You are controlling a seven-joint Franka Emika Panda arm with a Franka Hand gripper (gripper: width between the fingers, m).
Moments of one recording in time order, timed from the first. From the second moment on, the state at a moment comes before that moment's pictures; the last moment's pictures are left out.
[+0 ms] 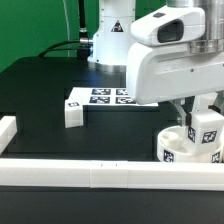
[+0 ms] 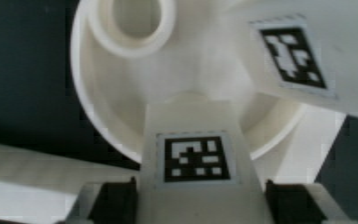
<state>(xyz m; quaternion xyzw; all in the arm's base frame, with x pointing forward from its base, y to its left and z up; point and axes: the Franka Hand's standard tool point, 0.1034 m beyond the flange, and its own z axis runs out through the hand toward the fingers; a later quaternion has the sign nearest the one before) 0.634 0.084 0.073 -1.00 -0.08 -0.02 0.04</state>
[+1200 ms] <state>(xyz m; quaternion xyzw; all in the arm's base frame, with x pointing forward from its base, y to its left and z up) 0.637 0.074 0.079 -0.98 0.19 -0.02 0.05</state>
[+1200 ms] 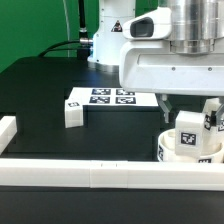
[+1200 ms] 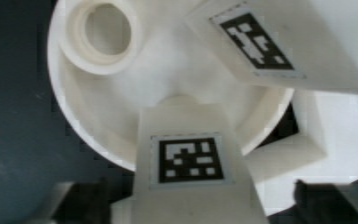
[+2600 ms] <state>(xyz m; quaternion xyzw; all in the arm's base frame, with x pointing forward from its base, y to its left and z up) 0.579 -0.018 0.108 -1.00 0.06 0.00 0.04</state>
